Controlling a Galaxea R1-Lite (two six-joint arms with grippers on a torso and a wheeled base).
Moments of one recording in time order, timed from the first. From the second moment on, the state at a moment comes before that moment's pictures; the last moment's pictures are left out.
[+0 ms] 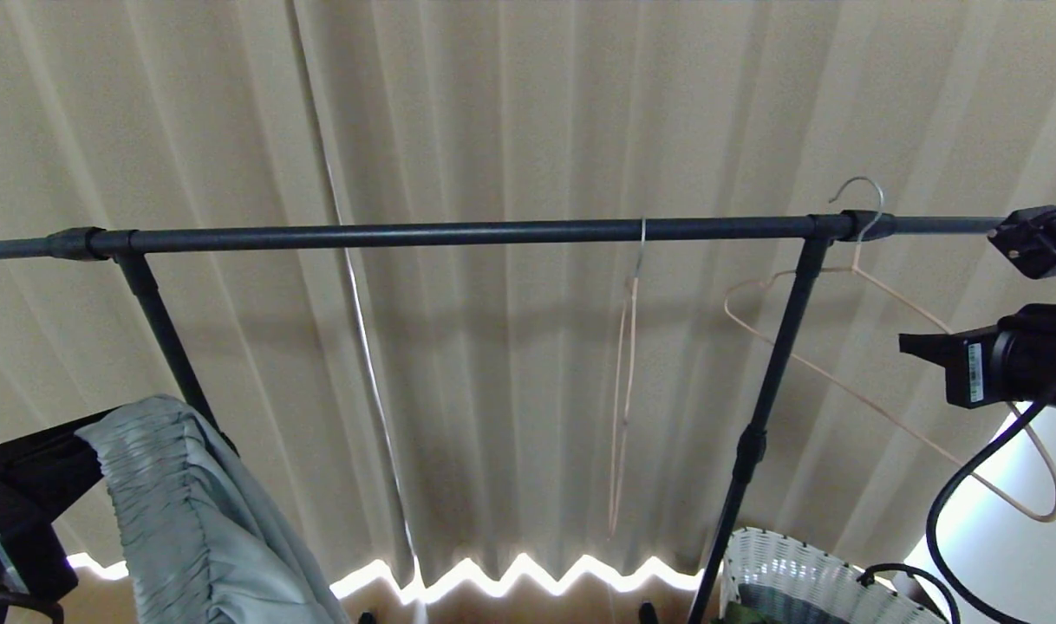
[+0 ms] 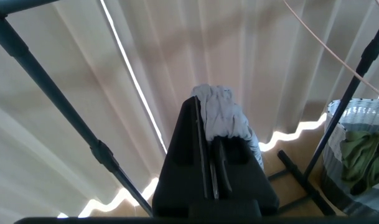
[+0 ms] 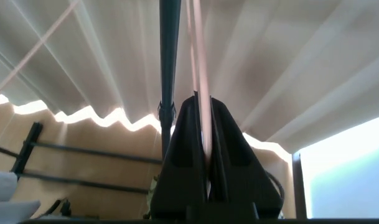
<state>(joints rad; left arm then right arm) -0.33 0.89 -0.47 -0.26 0.03 0.16 0.07 1.36 -0.85 -0.04 0.00 -0.06</state>
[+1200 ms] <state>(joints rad) -0.32 0.91 -0.45 -0.31 0.03 0.16 0.07 1.24 -0.79 -0.04 0.01 -0.07</state>
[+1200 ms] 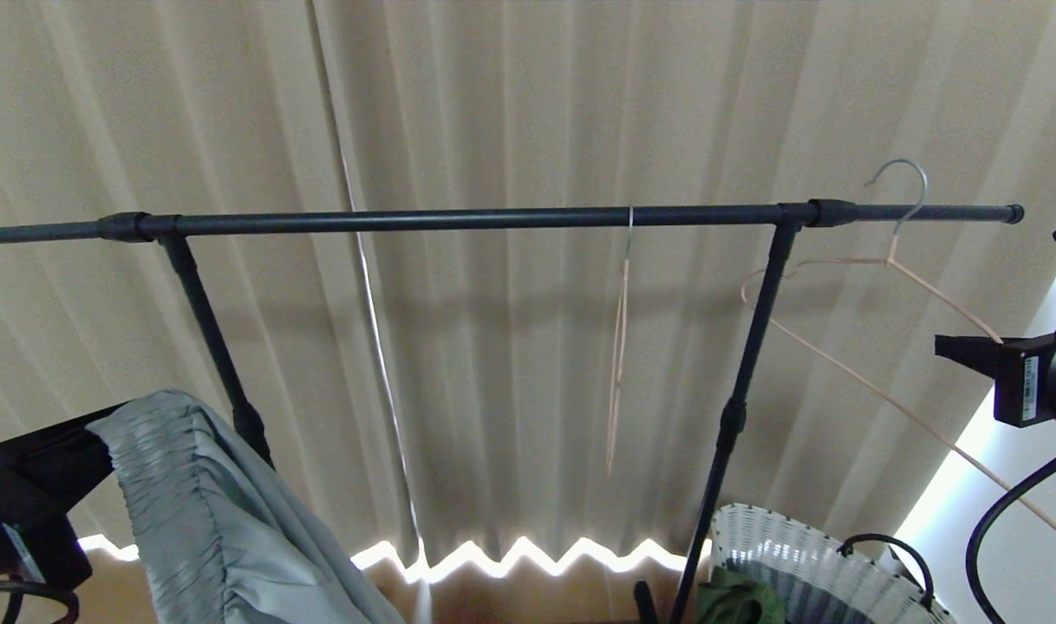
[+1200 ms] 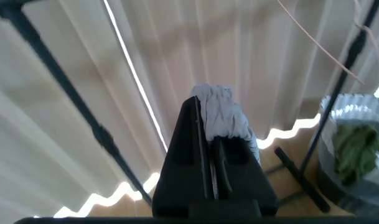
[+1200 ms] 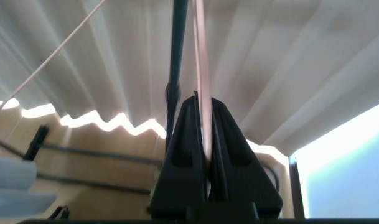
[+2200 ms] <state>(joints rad) -0.31 1.01 -0.52 -0.30 0.04 0.15 0.13 1.18 -0.64 -0.13 0.02 -0.06</state>
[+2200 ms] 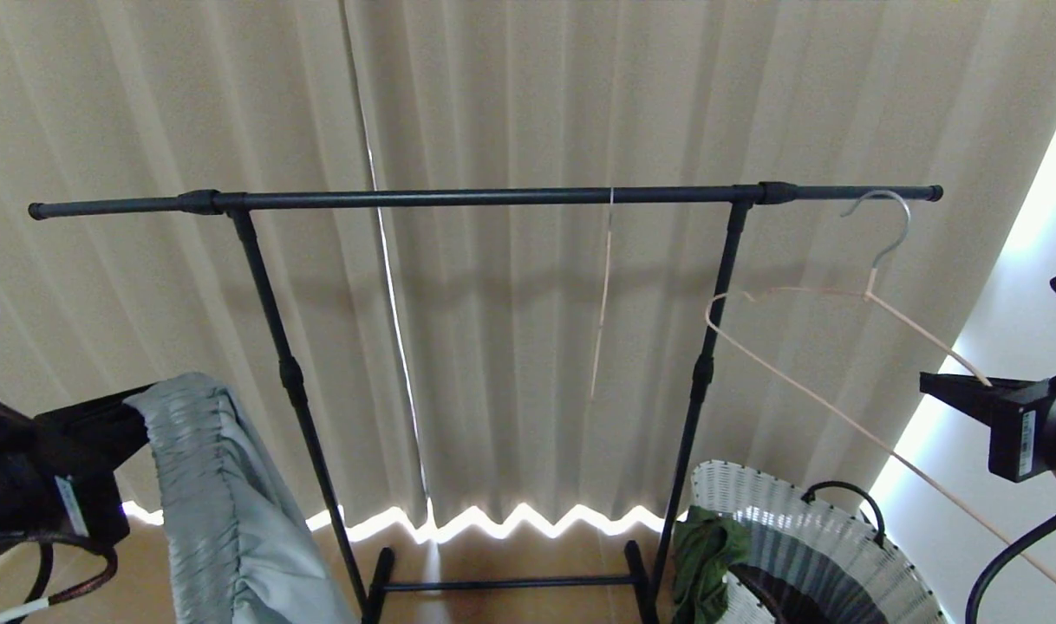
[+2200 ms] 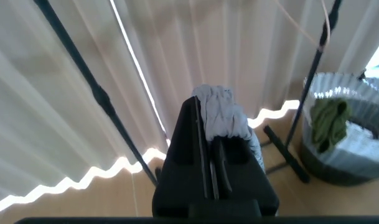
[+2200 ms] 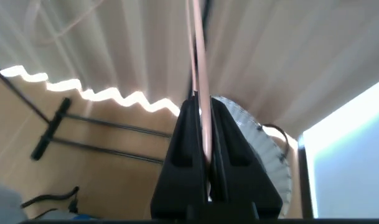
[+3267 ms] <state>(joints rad) -0.37 1.38 -0.91 -0.30 0.27 0.15 0.54 1.14 -0.64 -0.34 0.06 0.16</state>
